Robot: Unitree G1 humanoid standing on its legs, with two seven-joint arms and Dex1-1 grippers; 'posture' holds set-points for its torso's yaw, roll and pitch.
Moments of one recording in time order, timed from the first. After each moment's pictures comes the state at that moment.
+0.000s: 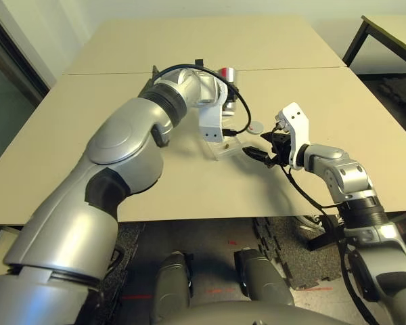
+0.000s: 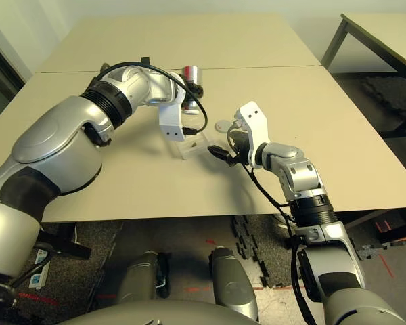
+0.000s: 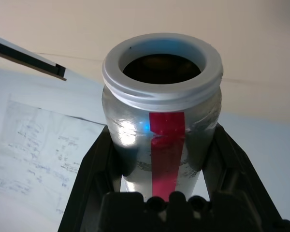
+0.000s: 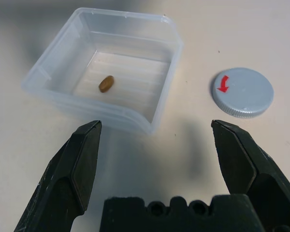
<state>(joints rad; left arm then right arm) -1.53 0.24 -1.16 1.14 1.32 -0.55 -0.20 -0.53 -0.40 0.07 0.20 0.23 0.61 0.70</state>
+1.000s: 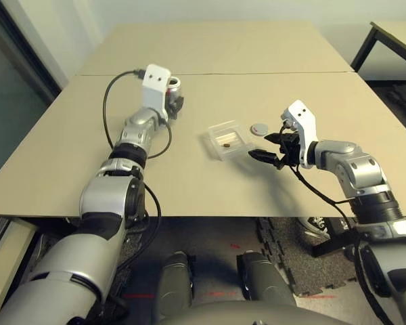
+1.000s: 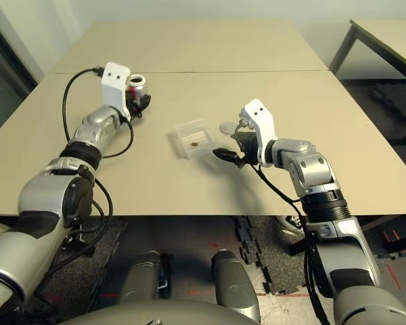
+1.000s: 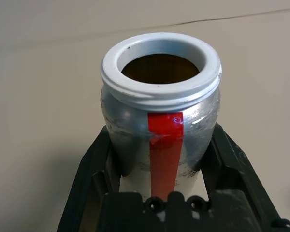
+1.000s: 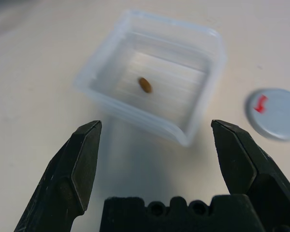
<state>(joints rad) -0.95 0.23 0.23 1.13 -0.05 0.00 -0.28 -0.54 -0.50 0.08 0.13 0.25 0.72 0.83</state>
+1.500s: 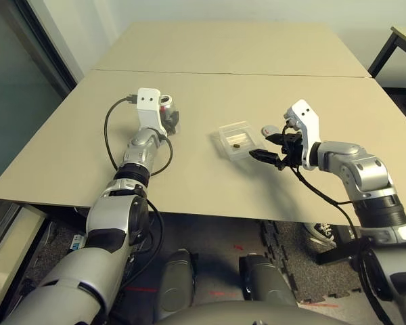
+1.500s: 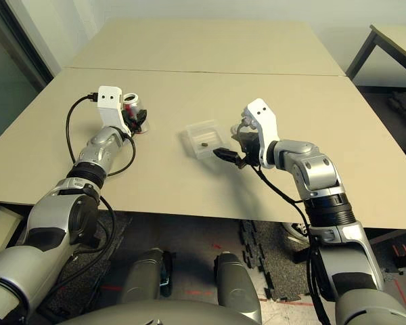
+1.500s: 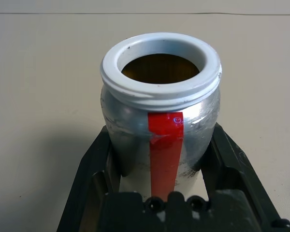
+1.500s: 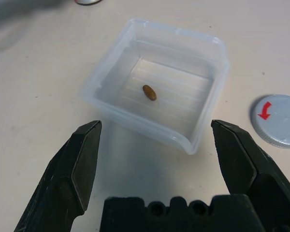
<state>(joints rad) -0.92 0.20 0.23 1.13 -0.08 -0.02 -0.26 -0.52 -0.50 0.06 0.08 0.28 0.76 0.79</state>
